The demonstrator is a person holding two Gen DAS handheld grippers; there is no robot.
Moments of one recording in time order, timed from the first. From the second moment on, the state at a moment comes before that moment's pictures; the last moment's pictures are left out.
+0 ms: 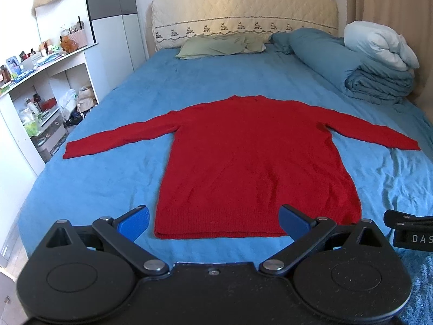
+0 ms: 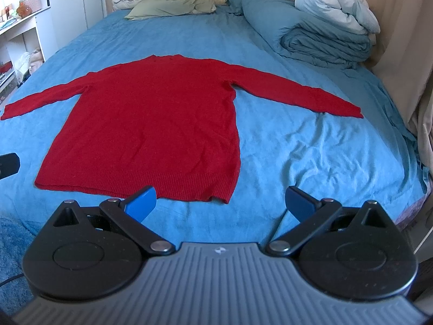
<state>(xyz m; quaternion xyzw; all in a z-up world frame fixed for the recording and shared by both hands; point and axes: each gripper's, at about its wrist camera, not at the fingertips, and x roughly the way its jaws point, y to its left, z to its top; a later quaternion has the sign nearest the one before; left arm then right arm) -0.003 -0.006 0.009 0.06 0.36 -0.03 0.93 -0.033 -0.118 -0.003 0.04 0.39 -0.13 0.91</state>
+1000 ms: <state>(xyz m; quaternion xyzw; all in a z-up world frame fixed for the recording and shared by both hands) -0.003 -0.002 0.008 0.05 0.36 -0.03 0.93 -0.034 -0.115 -0.002 0.04 0.39 -0.13 0.91</state>
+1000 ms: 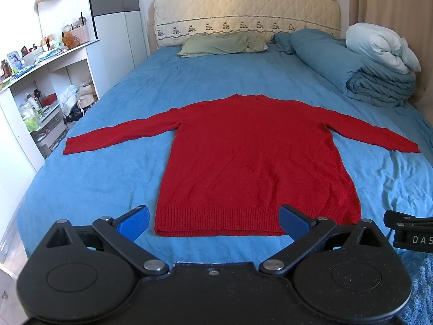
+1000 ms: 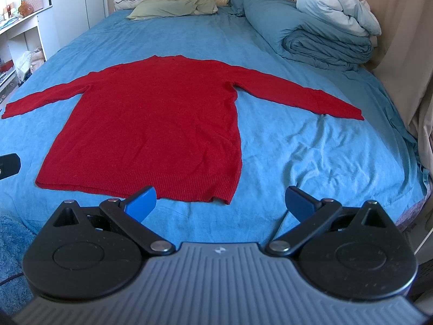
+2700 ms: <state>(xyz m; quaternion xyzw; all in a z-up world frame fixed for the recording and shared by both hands) 0.459 -0.299 -0.172 0.07 0.46 -0.21 0.86 0.197 -0.543 -0.198 0.23 0.27 -0.34 0.87</state>
